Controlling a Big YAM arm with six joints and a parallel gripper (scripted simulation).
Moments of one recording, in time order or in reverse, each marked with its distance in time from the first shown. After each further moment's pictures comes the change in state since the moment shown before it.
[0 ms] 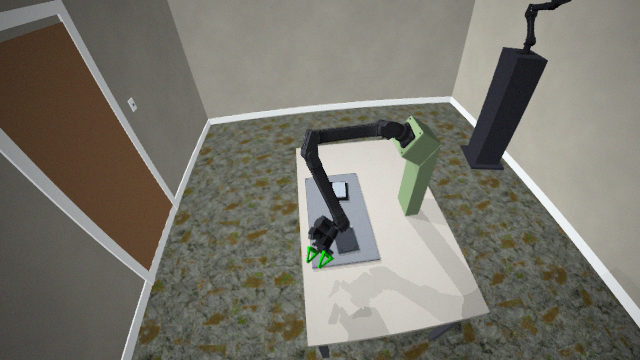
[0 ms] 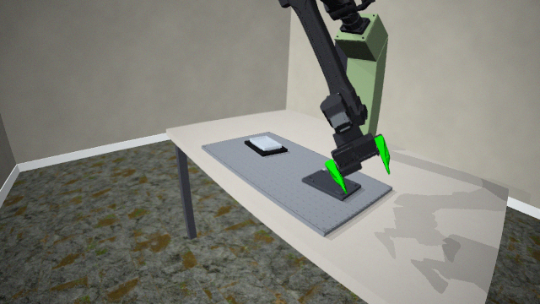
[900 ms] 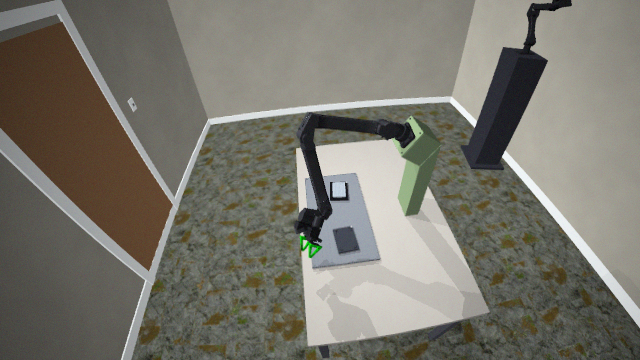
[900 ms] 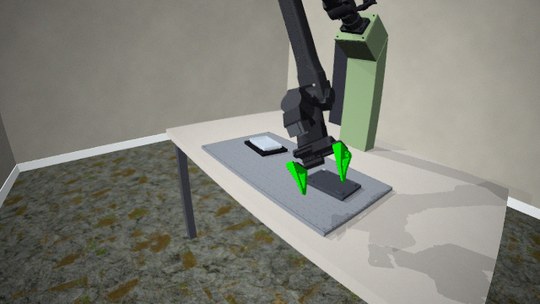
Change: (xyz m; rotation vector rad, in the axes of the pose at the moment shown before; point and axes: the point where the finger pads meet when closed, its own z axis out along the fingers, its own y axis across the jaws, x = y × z) arm -0.001 -0.094 -0.036 0.191 0.334 0.108
